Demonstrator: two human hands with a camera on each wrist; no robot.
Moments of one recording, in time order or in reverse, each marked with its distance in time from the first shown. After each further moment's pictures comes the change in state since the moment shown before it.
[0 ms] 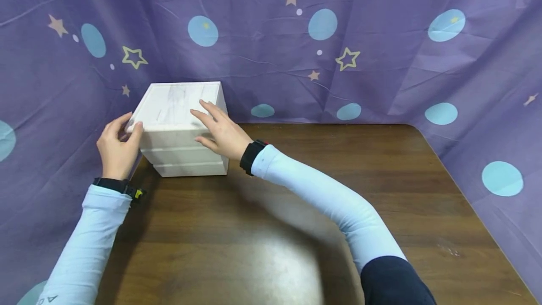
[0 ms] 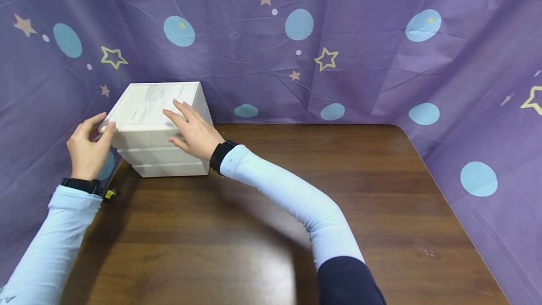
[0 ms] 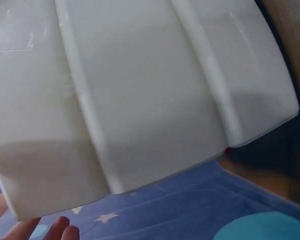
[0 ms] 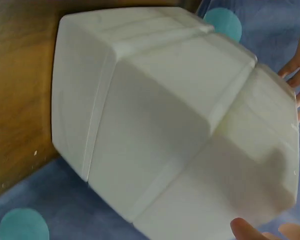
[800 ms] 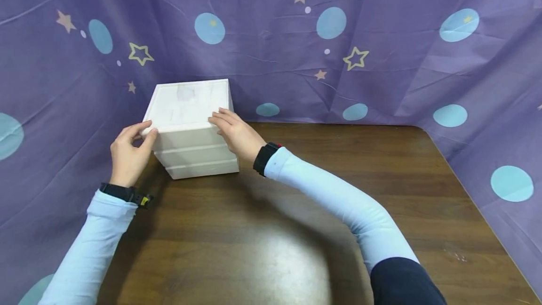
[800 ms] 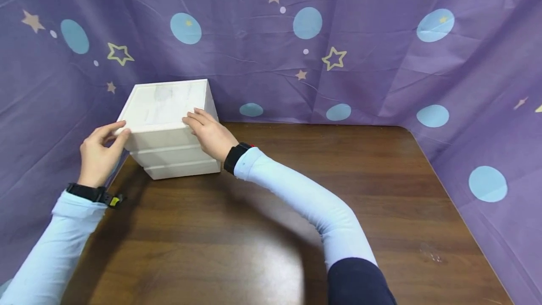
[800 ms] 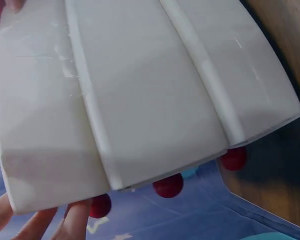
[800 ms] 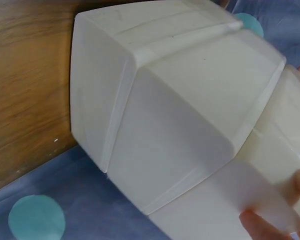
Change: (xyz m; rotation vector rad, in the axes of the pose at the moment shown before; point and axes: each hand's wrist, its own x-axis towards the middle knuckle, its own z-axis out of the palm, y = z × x) left_hand -0.020 0.012 -0.004 0.008 -0.119 0.023; right_hand -0.013 0.016 0.007 -0.004 -0.021 -0.023
